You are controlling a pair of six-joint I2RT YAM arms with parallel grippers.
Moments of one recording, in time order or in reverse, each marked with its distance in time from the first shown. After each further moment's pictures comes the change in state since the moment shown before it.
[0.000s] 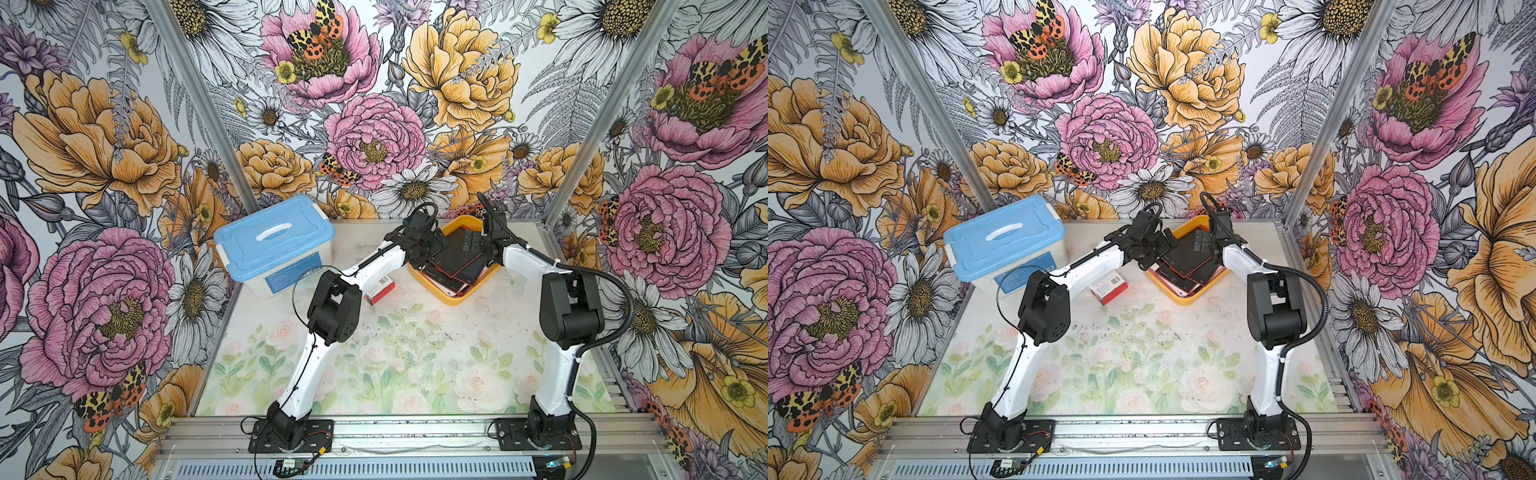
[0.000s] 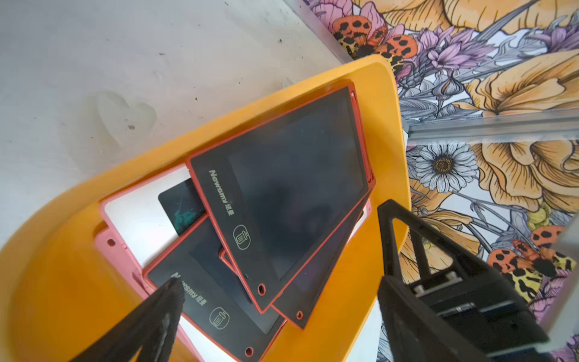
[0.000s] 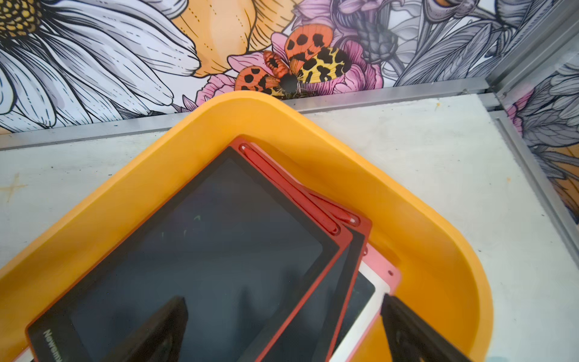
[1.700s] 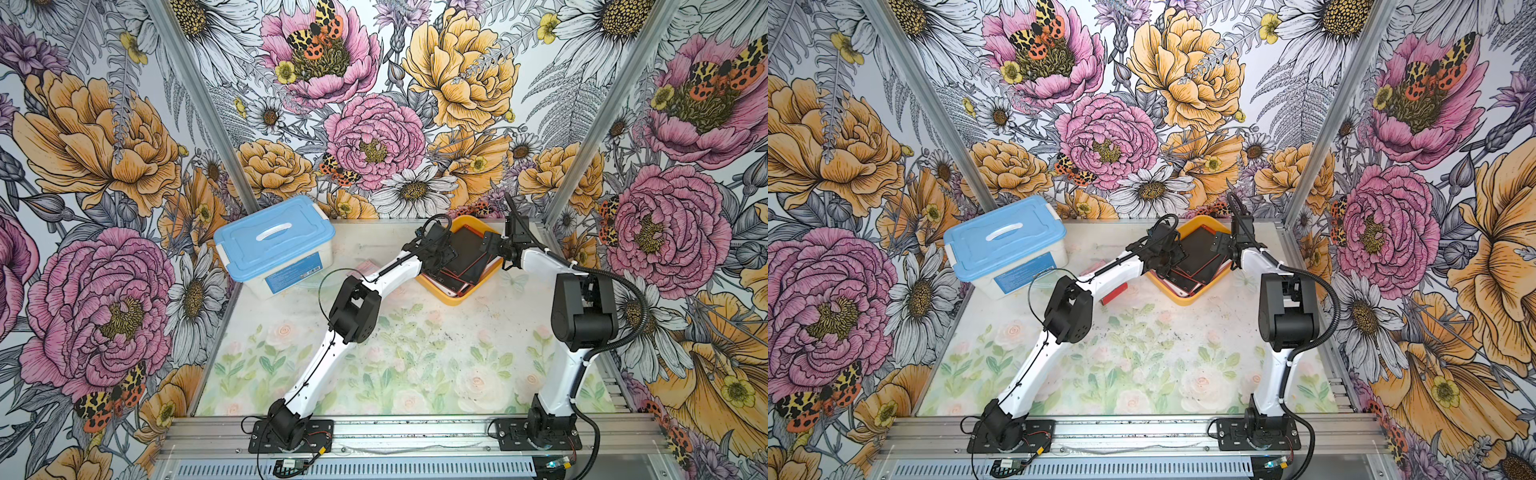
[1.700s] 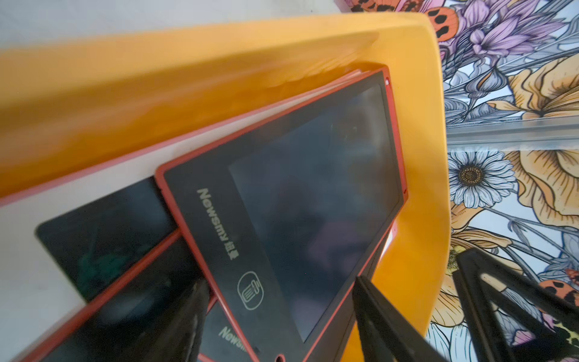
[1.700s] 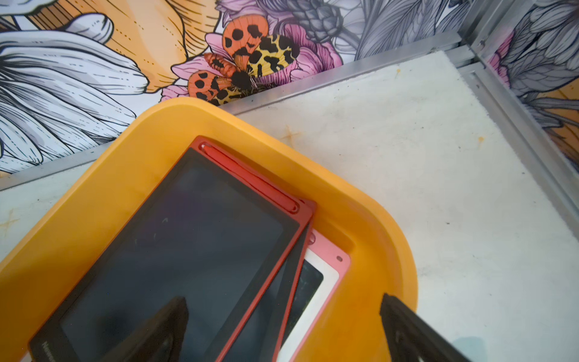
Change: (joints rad) left arm -0.065 0.208 0.163 0.081 -0.070 -0.042; right arm -0.121 -0.050 -0.102 0.051 -0.125 0.079
